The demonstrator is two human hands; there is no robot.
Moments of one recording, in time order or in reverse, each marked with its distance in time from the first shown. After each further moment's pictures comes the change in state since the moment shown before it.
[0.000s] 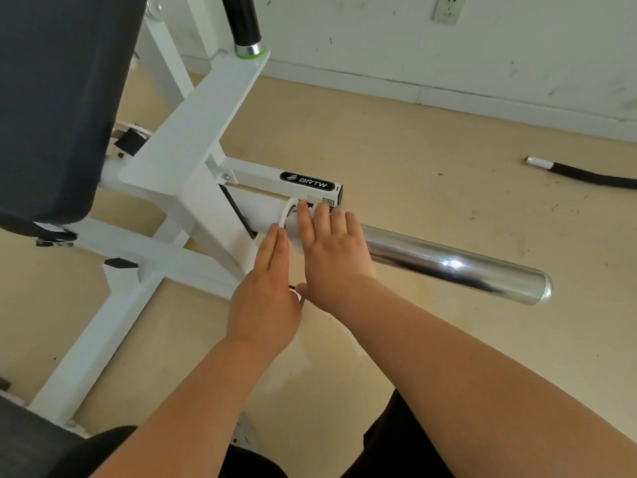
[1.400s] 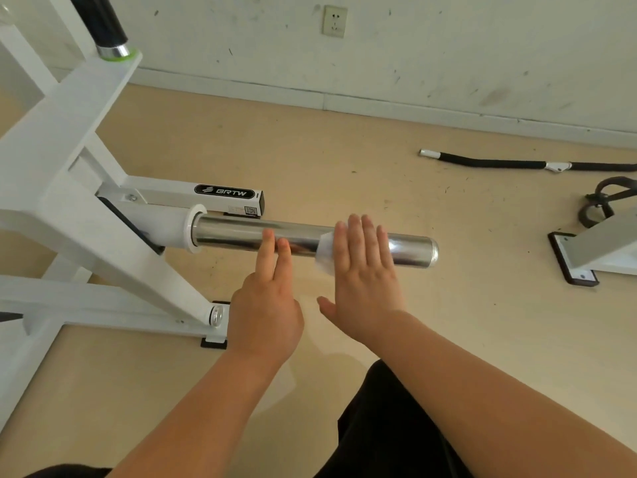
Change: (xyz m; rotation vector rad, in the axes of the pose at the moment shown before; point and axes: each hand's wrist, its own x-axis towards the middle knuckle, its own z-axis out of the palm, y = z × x) left_hand -0.010 0.072 0.056 0.023 0.060 0.289; right_hand -0.119 0.093 0.037 0.028 0.037 0.309
